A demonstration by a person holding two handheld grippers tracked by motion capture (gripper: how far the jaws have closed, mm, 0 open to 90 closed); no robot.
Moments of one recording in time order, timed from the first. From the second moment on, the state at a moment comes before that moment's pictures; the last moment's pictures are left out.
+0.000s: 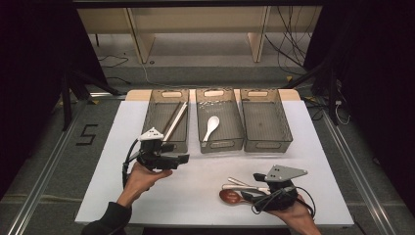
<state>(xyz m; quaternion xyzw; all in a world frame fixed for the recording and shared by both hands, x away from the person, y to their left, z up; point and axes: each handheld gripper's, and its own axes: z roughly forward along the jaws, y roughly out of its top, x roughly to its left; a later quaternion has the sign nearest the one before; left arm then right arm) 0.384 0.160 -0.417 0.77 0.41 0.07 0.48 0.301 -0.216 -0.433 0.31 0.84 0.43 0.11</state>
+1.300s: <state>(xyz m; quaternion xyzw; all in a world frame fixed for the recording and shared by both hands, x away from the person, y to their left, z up) 0.337 0.205 -0.451 0.75 0.42 0.11 0.51 0.322 -0.180 -0.449 0.25 0.95 0.20 0.04</state>
